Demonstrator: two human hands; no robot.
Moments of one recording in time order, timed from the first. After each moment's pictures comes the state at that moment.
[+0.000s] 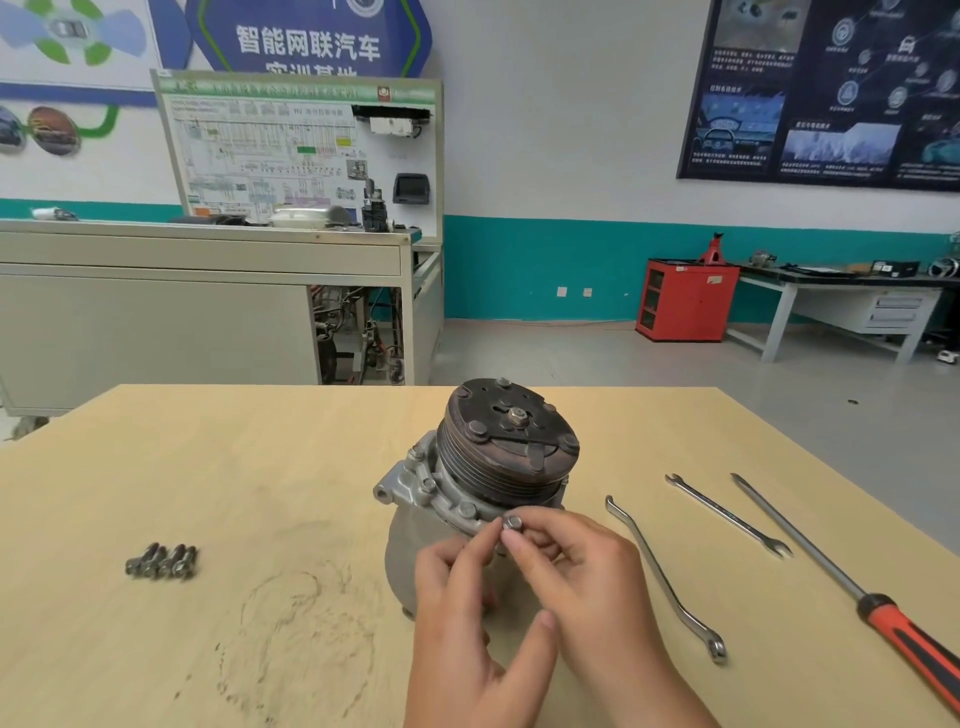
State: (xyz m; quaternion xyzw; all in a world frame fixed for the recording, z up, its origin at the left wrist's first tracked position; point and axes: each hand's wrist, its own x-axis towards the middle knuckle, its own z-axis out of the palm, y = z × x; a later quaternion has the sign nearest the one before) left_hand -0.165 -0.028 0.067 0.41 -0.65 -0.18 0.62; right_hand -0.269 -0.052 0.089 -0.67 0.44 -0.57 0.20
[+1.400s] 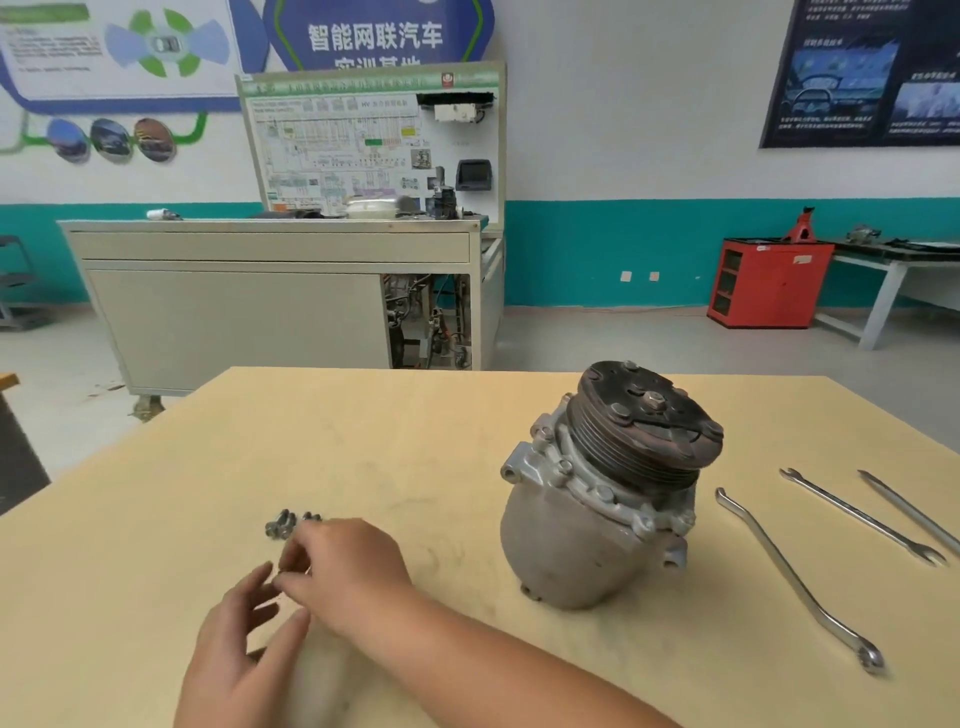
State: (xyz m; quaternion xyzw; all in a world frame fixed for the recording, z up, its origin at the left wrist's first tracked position) left_hand 0.068 -0.018 0.002 0.65 -0.43 -0.18 0.60; right_hand -0.027 -0.087 0.064 -0.85 0.40 -0.24 0.25
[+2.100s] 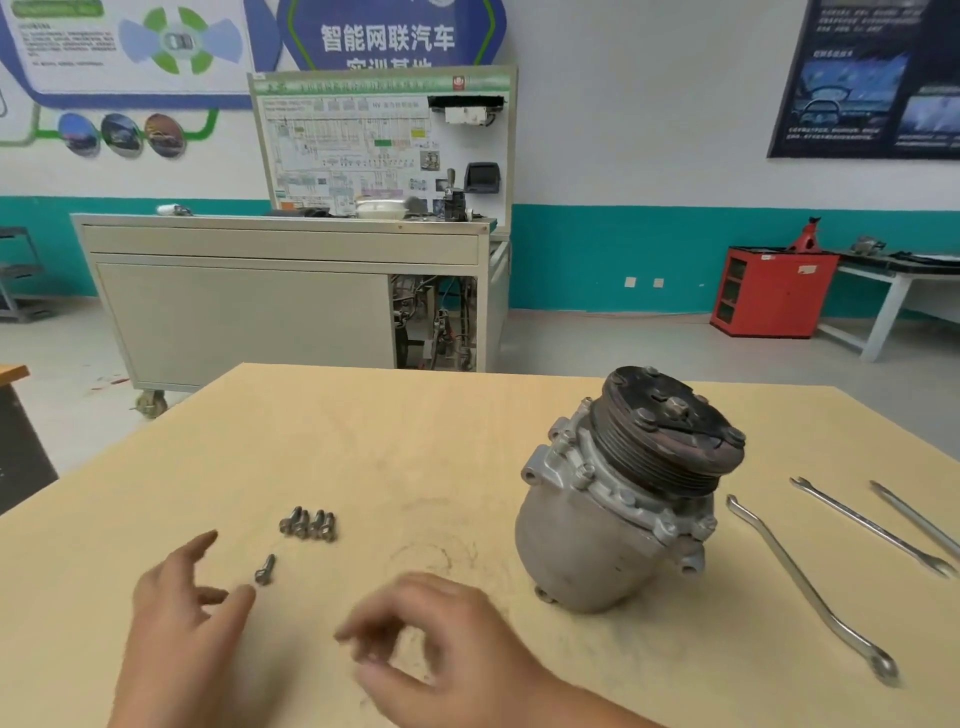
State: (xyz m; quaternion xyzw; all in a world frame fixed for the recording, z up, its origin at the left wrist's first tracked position) left_hand 0.098 -0.024 0.039 0.71 -0.43 -0.15 0.53; right_hand -0.126 -0.024 0.078 -0.82 0.22 -0.37 0.37
